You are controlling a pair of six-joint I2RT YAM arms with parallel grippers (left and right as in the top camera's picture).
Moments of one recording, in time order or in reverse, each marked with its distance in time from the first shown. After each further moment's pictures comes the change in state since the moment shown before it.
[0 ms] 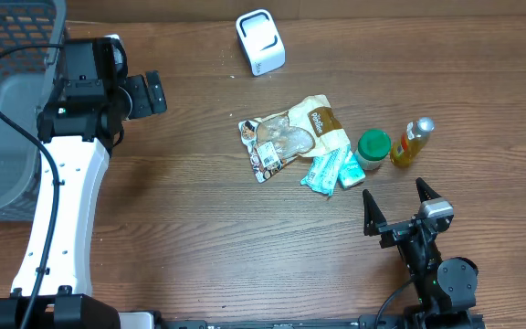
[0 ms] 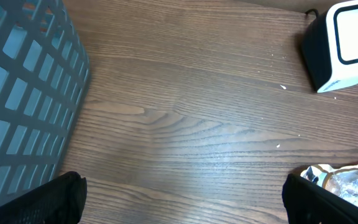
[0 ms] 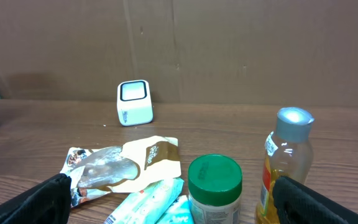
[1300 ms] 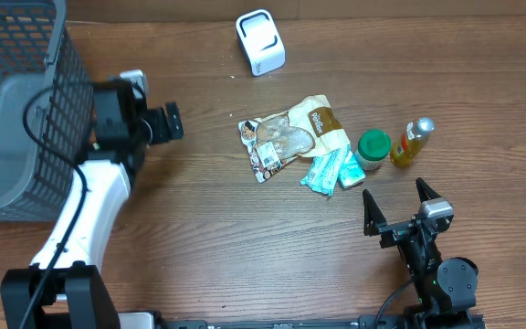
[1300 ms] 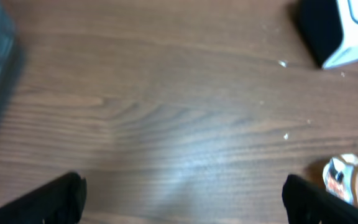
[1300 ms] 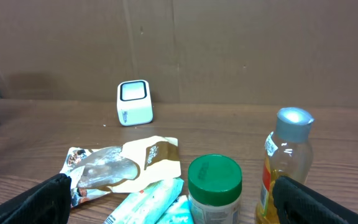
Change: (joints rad) left arm -0.001 -0.011 -0.459 0.532 0.112 0.026; right arm 0.000 0.000 0.000 0.000 0.000 0.000
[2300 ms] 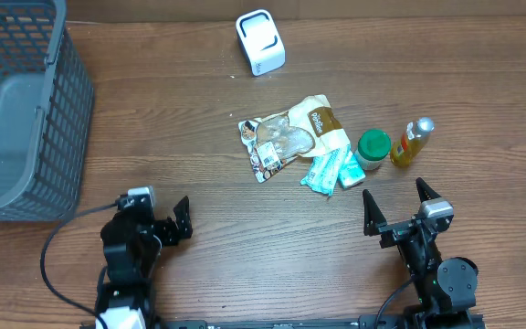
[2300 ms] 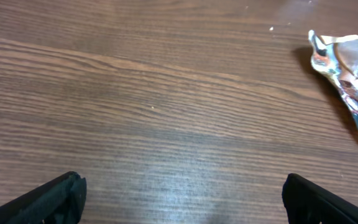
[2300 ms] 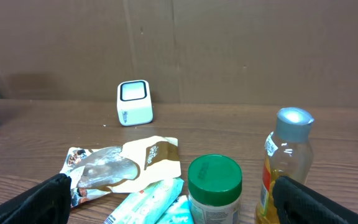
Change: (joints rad) left arm 0.067 -0.701 -0.945 0.455 0.118 -0.001; right arm 0.000 0.000 0.000 0.000 0.000 0.000
